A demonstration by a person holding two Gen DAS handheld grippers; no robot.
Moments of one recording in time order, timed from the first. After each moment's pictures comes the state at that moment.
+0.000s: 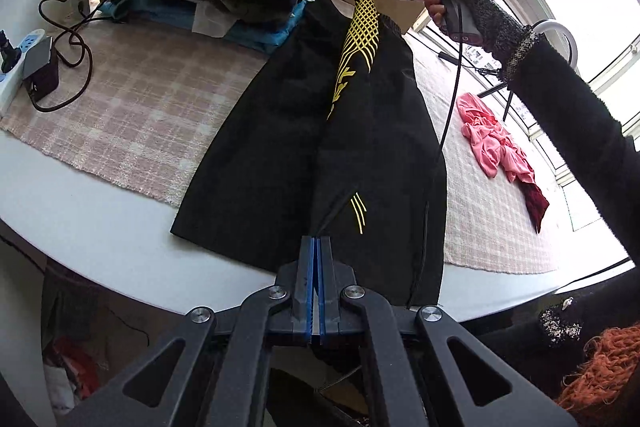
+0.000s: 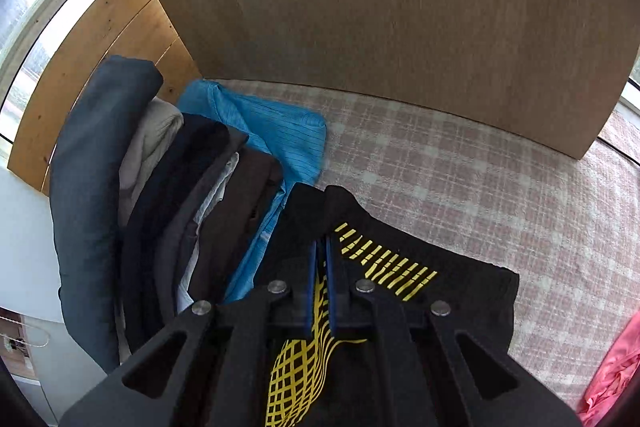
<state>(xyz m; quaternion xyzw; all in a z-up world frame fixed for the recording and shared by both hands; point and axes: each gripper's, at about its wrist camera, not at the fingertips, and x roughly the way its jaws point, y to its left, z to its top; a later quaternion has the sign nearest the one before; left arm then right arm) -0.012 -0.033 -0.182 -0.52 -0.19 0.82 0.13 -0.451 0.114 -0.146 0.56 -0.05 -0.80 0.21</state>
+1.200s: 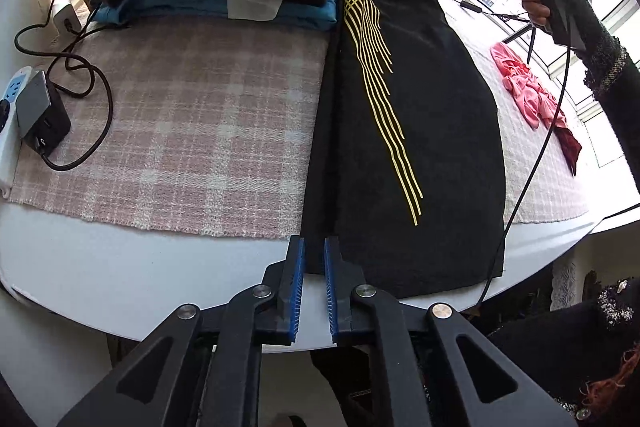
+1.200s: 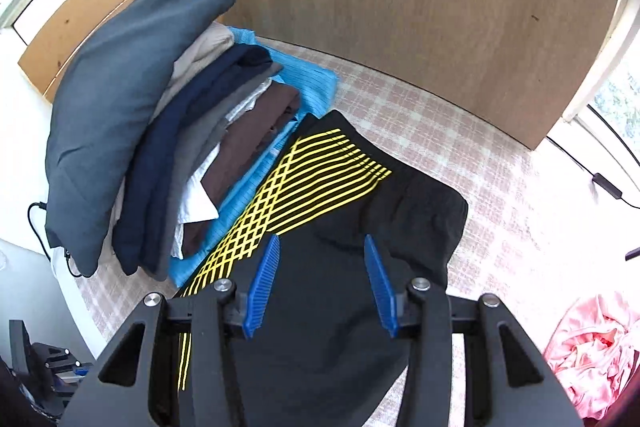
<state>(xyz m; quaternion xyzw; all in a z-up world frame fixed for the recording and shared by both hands) -0.055 -0.074 -0.204 -0.59 -0.07 0.79 0.16 -0.370 0.115 -0.117 0.56 0.05 -0.80 0.20</state>
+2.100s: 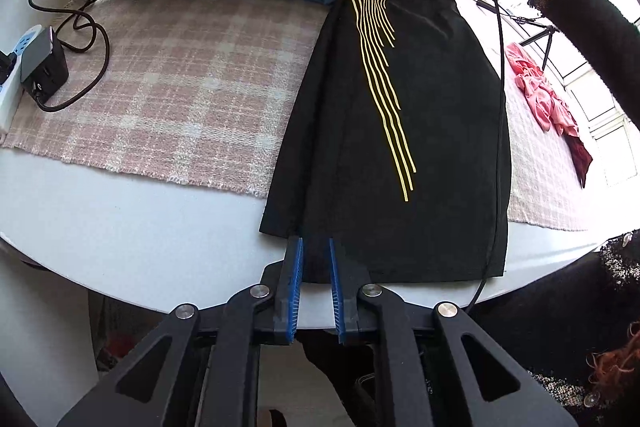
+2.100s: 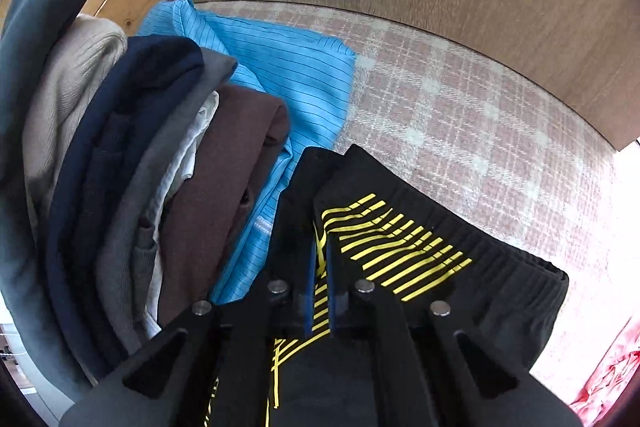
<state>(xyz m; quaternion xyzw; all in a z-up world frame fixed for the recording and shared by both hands) -0.028 -0.072 -0.215 -0.60 -0.09 0.79 0.11 -0.454 0.064 -0.192 0.65 0.01 -0.74 0.18</state>
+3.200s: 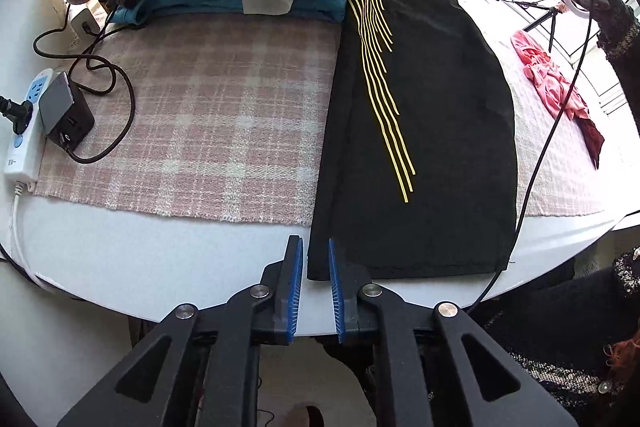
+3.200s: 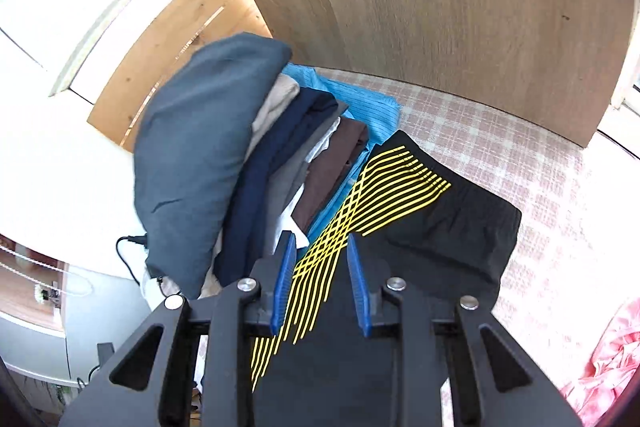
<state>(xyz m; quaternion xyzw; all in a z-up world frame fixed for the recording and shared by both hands) -0.043 -0.092 -0.182 -0.60 -0.03 0.79 0.12 -0.336 0.151 -0.057 0.54 -0.07 -0.78 0.31</state>
